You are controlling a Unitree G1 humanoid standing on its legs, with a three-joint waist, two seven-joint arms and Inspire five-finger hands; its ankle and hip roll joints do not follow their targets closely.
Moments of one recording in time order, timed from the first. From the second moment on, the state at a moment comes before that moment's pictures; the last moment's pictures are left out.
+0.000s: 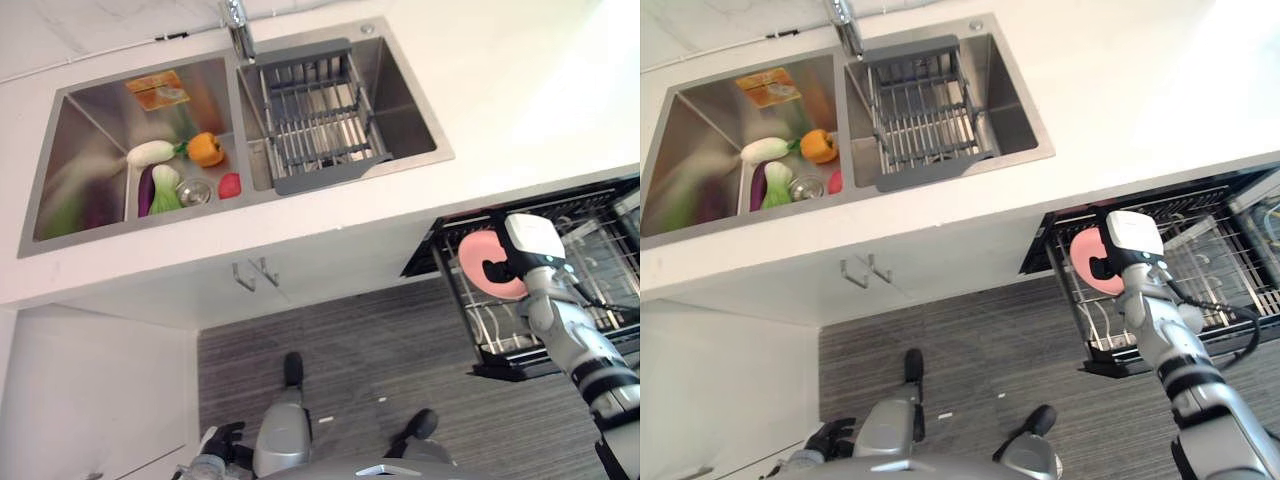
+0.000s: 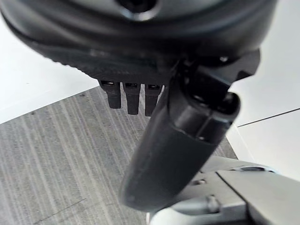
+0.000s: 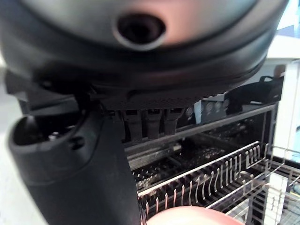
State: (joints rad) left arm 0.09 0.24 -0.11 1.10 0.04 -0.02 0.10; right arm -0.20 -0.75 0.16 0.49 -0.55 -0.03 -0.39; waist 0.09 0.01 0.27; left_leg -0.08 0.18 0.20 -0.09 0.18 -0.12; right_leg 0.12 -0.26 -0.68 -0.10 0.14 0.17
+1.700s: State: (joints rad) left arm 0.01 0.25 -0.12 1.02 -0.12 -0.09 0.10; right arm -0.55 -0.78 0.29 1.07 -0.28 0.16 -0.45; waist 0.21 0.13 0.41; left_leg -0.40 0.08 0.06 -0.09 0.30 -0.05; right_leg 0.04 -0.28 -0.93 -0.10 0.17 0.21
